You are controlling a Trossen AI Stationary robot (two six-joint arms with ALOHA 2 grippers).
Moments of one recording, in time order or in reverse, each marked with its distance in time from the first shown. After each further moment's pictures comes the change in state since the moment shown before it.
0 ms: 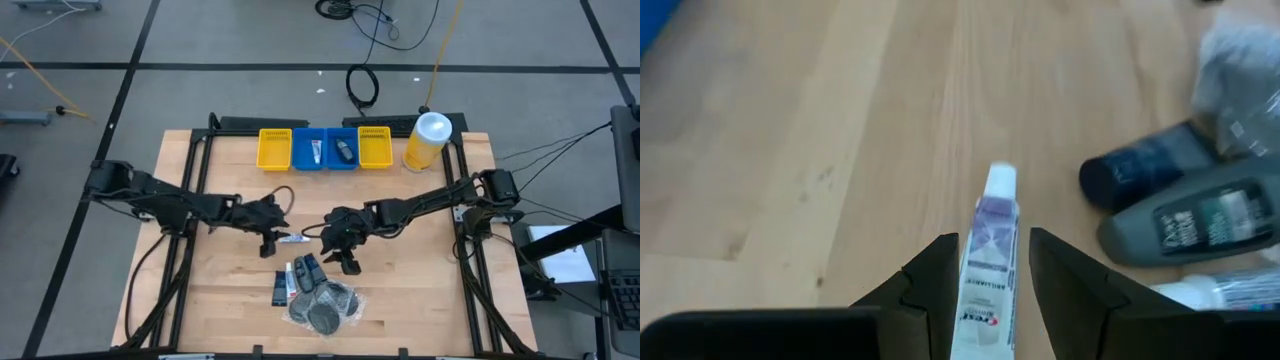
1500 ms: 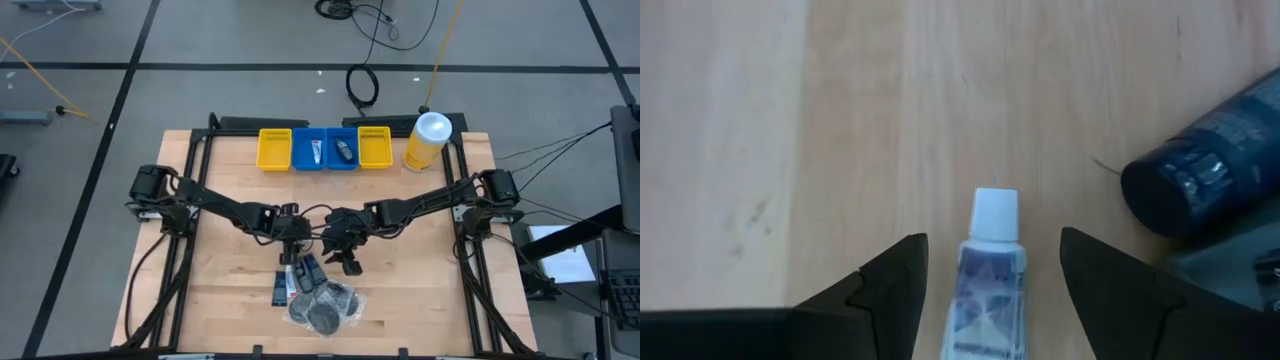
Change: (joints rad) left arm -0.038 0.399 0.366 -0.267 -0.058 0.095; right arm 0.003 0.000 0.000 -0.021 0.000 -0.016
